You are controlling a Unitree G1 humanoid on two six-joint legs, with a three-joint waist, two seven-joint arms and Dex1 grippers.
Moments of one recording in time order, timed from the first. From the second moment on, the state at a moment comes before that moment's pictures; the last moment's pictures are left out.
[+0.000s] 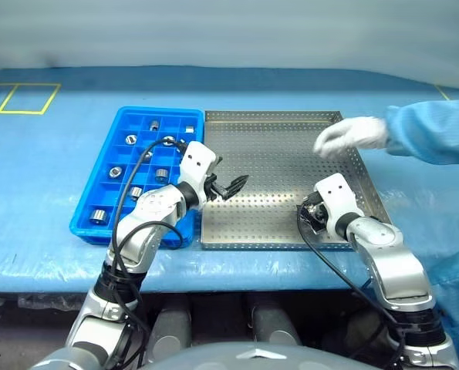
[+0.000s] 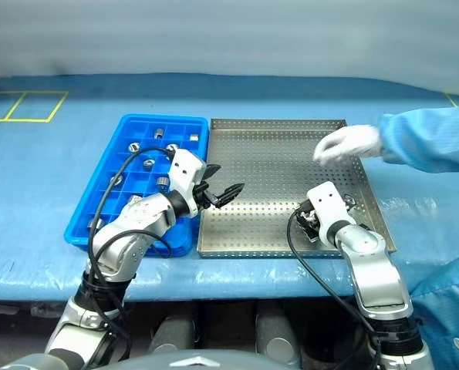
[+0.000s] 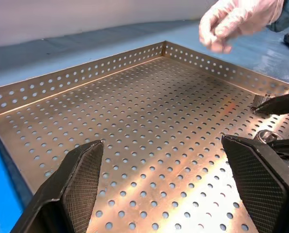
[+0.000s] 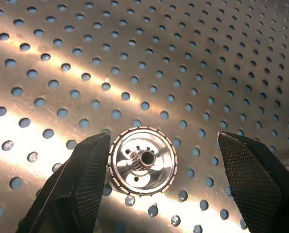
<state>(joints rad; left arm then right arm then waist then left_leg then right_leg) -0.37 0.24 -0.21 -0.29 -0.29 0.69 -0.41 -0.08 -0.46 -0.01 -0.45 -0.03 0.96 0.39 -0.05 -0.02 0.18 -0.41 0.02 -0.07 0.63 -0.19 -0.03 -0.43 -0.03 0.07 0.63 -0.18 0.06</state>
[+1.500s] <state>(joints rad) -0.27 0.32 -0.10 -0.35 -0.28 0.71 -0.35 -0.22 -0.34 0.18 -0.42 0.23 0.93 0.47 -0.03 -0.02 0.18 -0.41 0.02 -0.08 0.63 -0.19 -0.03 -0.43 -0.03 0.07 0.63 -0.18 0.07</state>
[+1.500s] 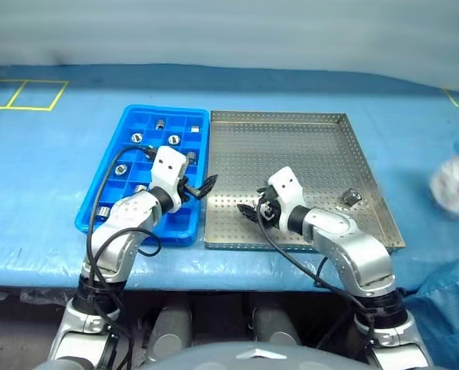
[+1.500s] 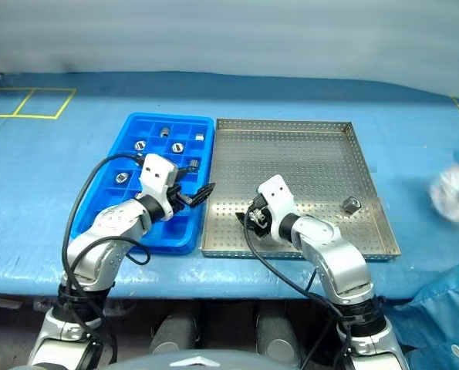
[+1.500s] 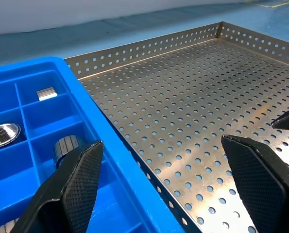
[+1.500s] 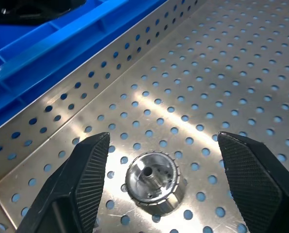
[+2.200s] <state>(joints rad) -0.20 0.39 -0.05 -0.45 -0.29 0.83 -0.34 -0.29 -0.34 0.22 -0.34 0.21 0.90 0.44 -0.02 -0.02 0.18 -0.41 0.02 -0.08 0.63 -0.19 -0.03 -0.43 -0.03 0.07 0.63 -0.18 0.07</state>
